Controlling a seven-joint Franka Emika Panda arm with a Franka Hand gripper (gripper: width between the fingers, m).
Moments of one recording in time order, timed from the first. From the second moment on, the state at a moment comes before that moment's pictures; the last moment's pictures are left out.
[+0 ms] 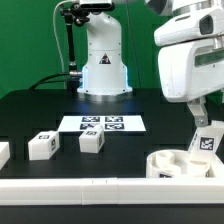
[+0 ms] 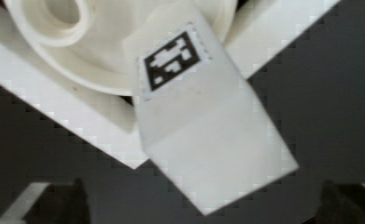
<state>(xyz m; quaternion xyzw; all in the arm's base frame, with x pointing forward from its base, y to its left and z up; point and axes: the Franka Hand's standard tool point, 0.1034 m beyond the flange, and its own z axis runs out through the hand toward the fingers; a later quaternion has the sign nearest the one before) 0.629 0.132 0.102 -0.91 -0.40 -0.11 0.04</state>
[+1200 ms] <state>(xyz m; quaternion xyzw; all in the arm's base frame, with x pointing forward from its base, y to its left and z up) 0.626 0.115 0.084 -0.78 -0.62 -0.10 0.00</state>
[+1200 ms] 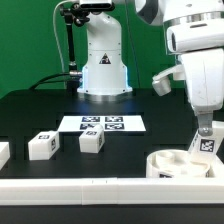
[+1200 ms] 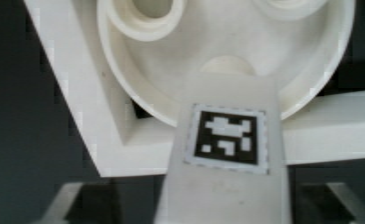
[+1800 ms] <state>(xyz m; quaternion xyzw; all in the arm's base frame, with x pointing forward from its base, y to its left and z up) 0.626 0.114 0.084 -0.82 -0.57 -0.10 0.00</state>
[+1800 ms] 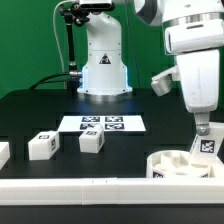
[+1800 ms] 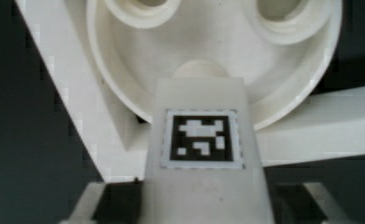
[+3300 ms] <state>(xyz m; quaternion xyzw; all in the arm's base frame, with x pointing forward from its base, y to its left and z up) 0.625 0.106 0.084 -0.99 -0.01 -0.09 0.08</state>
